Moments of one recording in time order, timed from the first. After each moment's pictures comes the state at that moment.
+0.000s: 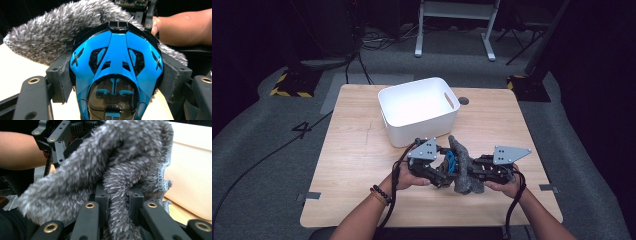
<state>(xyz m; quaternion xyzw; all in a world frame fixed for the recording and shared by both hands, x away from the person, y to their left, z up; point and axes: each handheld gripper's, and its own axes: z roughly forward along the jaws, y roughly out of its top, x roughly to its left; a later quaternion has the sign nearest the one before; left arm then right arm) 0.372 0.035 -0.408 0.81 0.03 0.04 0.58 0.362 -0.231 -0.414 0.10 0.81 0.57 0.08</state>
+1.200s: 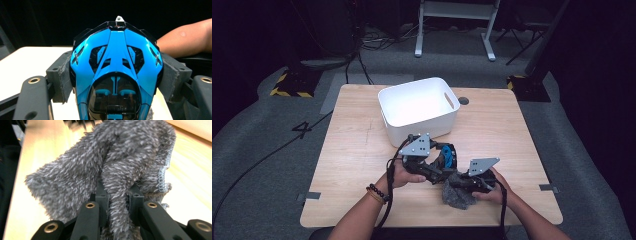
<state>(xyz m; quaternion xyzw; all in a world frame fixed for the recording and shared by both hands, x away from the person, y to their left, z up) 0.372 0.054 -0.393 0.79 0.04 0.06 0.60 0.371 -0.212 -0.485 0.12 0.89 0.43 0.05</state>
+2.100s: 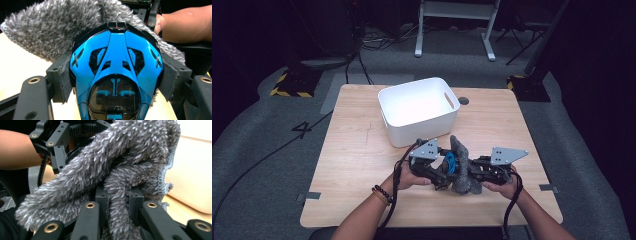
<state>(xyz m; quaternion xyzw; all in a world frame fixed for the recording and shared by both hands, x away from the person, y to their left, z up) 0.381 0.032 -0.422 0.81 0.05 0.02 0.58 0.363 -0.229 -0.426 0.12 0.82 0.56 0.09</state>
